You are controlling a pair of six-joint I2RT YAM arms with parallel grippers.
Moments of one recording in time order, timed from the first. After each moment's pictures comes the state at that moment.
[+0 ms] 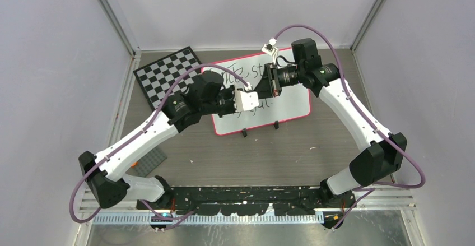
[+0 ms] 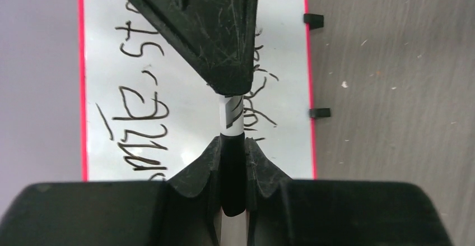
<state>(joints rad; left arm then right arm) -0.83 1.31 1.38 -0.62 0.16 0.69 0.42 1.49 1.51 -0.62 -1.07 0.28</state>
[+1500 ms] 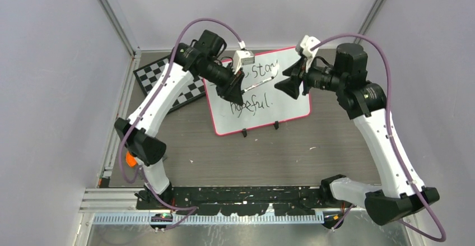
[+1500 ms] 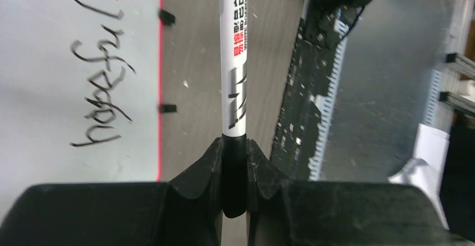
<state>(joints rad) -0.57 1.75 2.03 -1.25 0.77 0.38 0.27 1.18 1.47 -0.63 -0.74 -0.23</state>
